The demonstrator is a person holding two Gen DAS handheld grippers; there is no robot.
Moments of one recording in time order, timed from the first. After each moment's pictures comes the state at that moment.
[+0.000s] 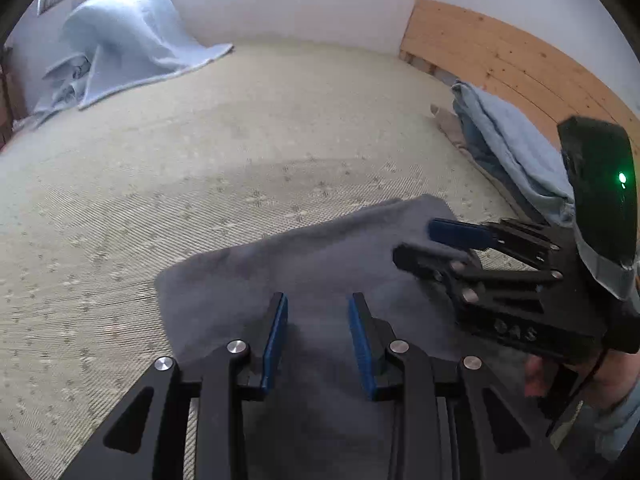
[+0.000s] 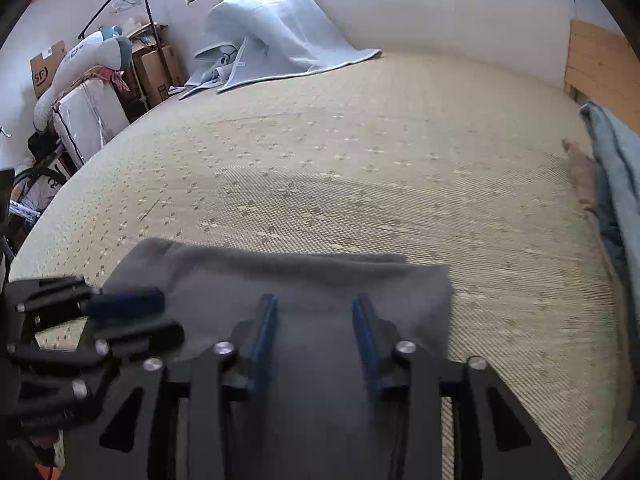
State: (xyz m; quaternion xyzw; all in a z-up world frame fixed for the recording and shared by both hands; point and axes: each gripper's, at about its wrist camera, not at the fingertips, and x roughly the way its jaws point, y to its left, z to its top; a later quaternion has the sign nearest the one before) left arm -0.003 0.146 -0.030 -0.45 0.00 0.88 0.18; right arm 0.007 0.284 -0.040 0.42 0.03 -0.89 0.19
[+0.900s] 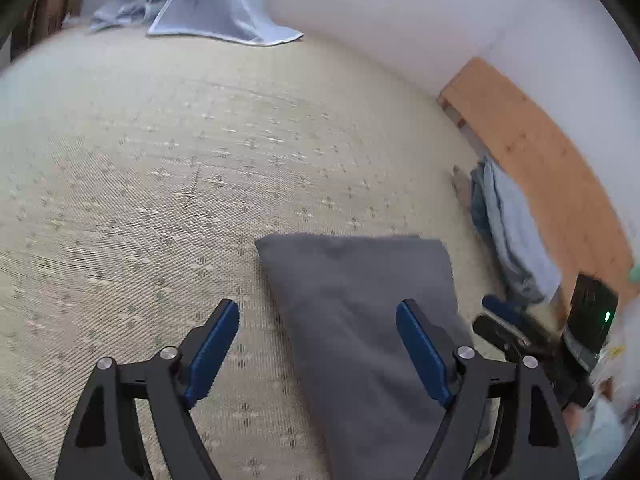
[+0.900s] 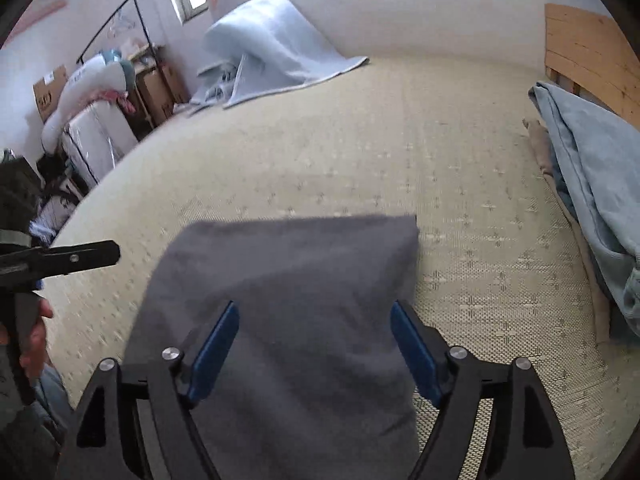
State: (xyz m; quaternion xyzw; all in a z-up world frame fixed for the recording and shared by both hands) left arm 0.018 0.032 -0.002 -0.48 -0.19 0.84 0.16; right arm 0.059 0.315 -0.008 0.42 -0.04 -0.89 0.19
